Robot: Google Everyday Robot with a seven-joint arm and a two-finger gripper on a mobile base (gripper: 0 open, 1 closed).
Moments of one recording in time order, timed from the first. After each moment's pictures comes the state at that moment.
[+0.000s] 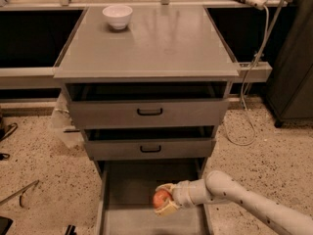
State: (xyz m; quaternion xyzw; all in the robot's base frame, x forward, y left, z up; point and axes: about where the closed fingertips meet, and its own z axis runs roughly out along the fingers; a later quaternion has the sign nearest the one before) arm 0.474 -0.025 0.380 -0.54 0.69 0.35 0.33
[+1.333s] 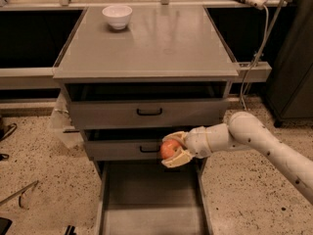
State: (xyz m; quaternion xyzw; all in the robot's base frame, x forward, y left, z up) arm 0.545 -0.056 0.619 -0.57 0.64 0.33 0.39
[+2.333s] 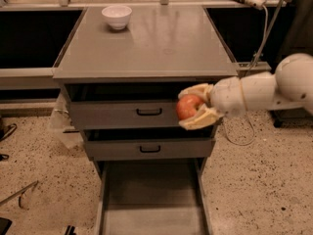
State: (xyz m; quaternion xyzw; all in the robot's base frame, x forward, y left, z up) arm 0.540 -0.094 0.821 -0.61 0.60 0.26 0.45
